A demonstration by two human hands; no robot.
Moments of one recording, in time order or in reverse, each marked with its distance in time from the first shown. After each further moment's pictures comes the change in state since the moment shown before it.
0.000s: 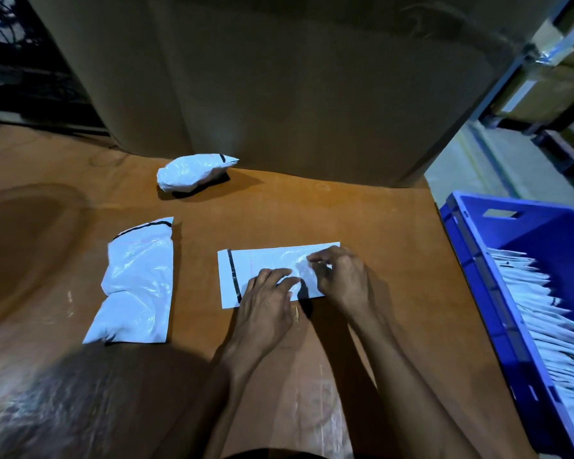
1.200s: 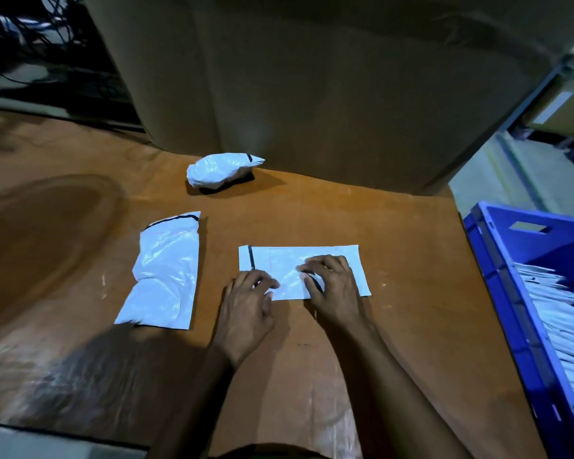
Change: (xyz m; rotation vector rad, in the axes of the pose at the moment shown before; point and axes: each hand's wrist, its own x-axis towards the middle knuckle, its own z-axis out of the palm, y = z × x) left_hand -0.029 -0.048 -0.029 -0.047 0.123 -0.055; right_hand -0.015 0.005 0.059 0.091 -0.017 -0.177
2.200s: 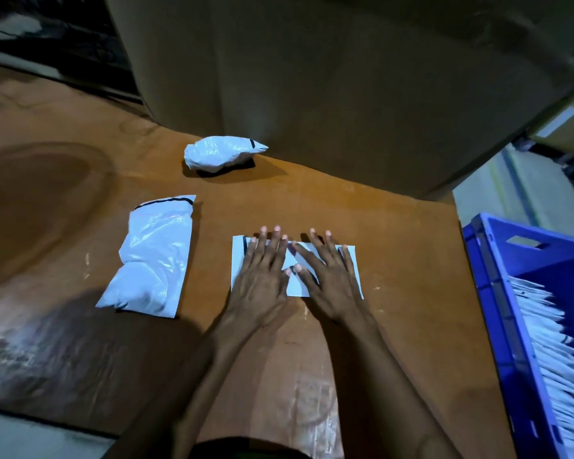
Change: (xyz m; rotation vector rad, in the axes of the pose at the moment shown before) left_hand 0.040 0.008 0.040 0.142 -0.067 0.062; right_hand 0.017 0.010 -0.014 -0.212 -0.311 -0.029
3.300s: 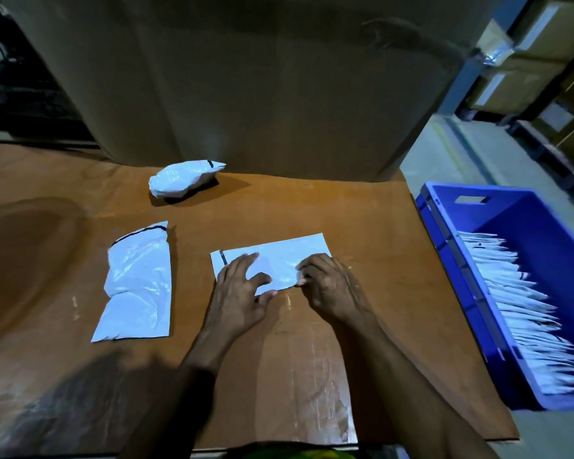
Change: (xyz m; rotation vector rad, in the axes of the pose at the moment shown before) left_hand -0.016 -0.009 -0.018 -0.046 0.008 0.140; right_hand -0.052 0.016 -0.023 -0.048 0.233 -0.111
